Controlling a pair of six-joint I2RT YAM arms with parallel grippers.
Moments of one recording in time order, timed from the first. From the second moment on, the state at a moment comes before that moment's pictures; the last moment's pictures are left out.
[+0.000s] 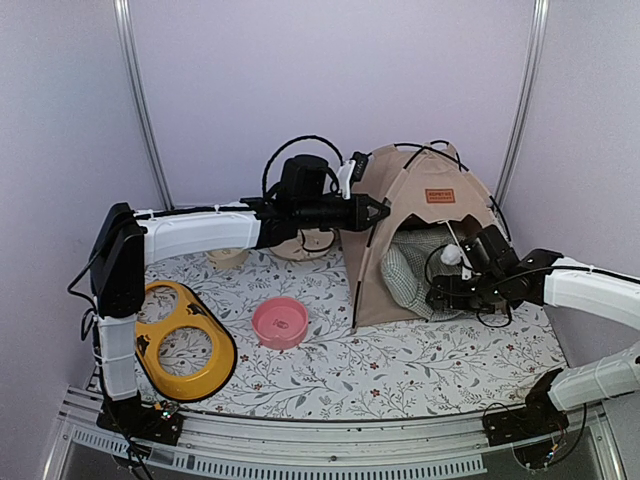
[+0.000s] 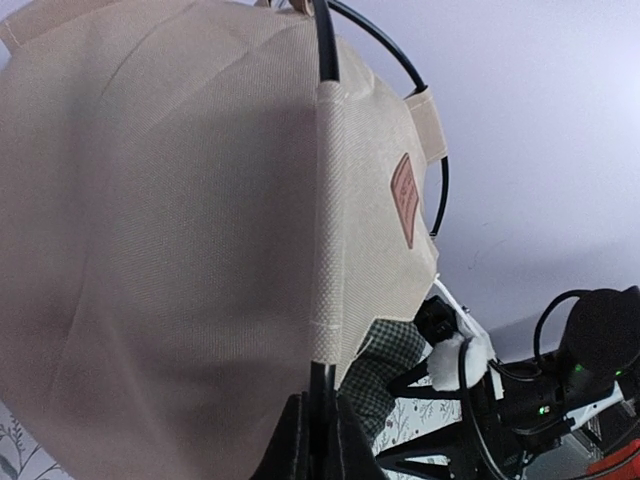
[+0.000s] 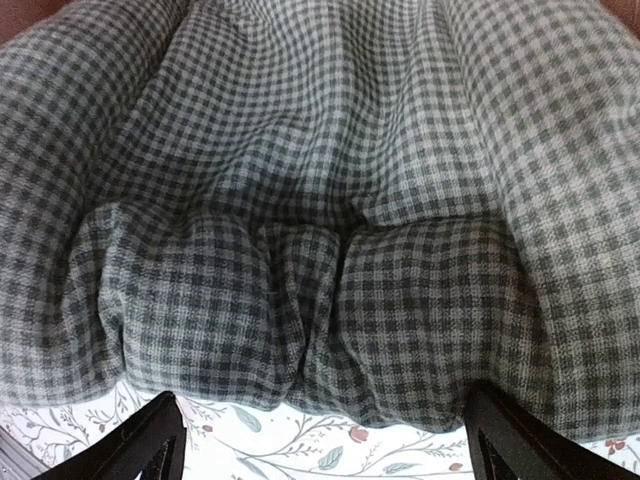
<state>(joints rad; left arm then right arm) -0.85 2.04 1.67 0.13 0.30 -0.46 0.61 1.19 0.77 -0.55 0.12 0.59</state>
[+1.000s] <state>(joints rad) -0.81 2.09 1.82 -0.07 0.60 -0.34 0.46 1.59 1.09 -0.24 0.19 0.51</state>
